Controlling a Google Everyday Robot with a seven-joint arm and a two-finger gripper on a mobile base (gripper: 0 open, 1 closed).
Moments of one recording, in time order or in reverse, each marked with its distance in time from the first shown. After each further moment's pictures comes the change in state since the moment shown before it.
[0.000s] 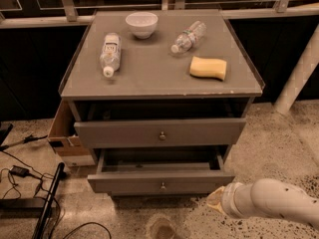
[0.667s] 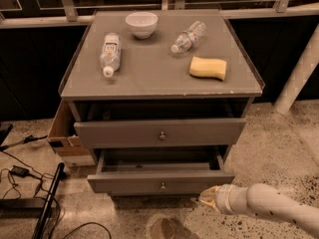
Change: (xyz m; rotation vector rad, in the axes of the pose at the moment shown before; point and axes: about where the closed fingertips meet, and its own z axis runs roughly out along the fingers) arm 0.021 -0.028 0.087 0.016 -0.163 -0.009
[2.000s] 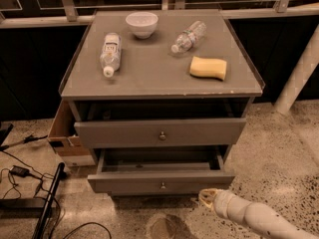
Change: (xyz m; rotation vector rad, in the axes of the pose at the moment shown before) arm 0.026 -0.019 0.041 0.192 -0.129 -0.124
